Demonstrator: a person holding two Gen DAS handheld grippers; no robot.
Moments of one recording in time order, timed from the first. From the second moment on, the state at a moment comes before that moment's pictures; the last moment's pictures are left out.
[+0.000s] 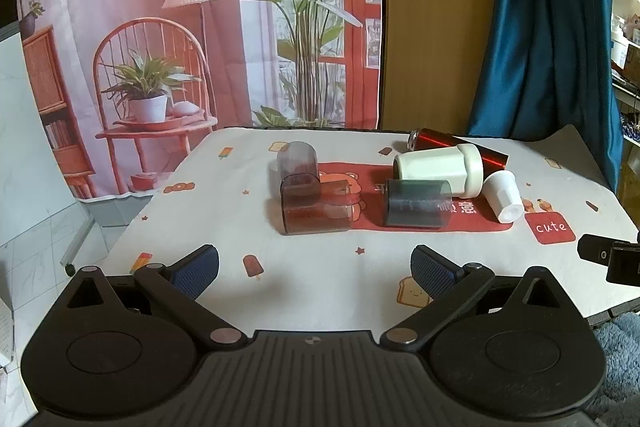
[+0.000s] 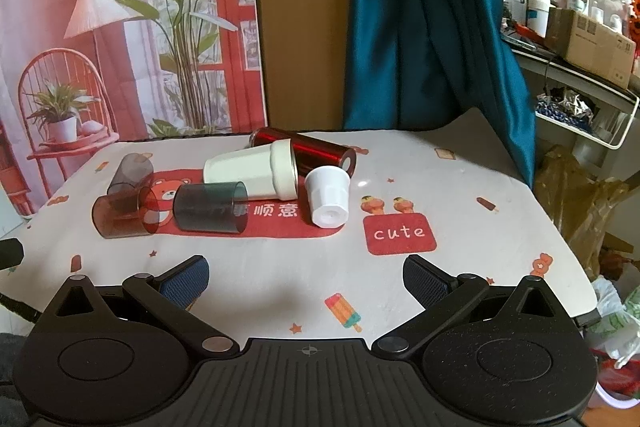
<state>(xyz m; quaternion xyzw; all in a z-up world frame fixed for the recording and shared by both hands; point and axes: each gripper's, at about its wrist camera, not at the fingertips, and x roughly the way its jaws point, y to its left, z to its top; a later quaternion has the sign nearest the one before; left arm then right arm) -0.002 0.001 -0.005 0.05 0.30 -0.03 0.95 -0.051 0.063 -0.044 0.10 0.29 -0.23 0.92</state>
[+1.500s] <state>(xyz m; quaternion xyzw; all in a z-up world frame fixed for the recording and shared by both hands) -0.002 0.003 -0.005 0.04 0.30 -0.03 0.95 -0.051 0.064 -0.043 0.10 0.29 -0.24 0.92</state>
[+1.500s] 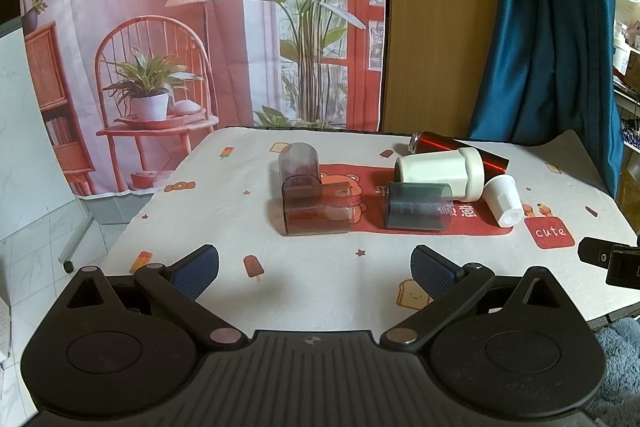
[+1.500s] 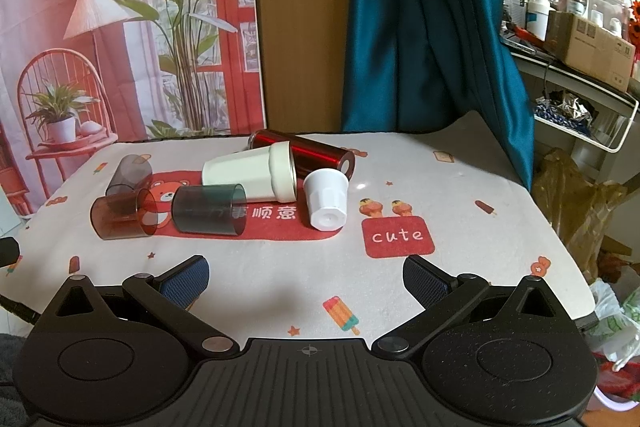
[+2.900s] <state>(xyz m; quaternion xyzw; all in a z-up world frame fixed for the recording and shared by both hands) 0.100 0.041 0.040 0.08 0.23 0.00 0.97 0.009 0.031 -0.050 0.11 0.27 -0.23 0.93</state>
